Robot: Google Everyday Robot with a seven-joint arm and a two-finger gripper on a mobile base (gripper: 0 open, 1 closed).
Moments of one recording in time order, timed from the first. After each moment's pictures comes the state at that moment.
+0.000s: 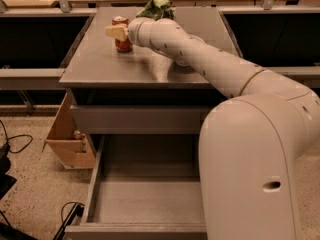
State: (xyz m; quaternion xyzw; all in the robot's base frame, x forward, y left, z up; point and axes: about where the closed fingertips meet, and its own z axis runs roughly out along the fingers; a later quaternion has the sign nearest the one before) arm 0.889 0.117 0.906 -0.24 0.72 0.22 0.61
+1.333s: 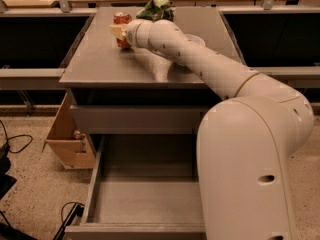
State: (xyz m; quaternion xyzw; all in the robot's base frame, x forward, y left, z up) arm 0.893 0.129 0.900 -0.24 0.71 0.25 0.61
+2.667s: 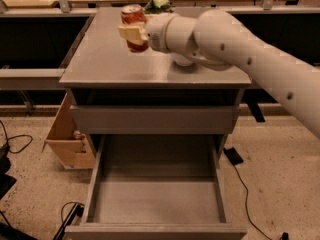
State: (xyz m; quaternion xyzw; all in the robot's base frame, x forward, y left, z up) arm 0.712 0.071 0.982 -0.34 0.67 0.27 0.61
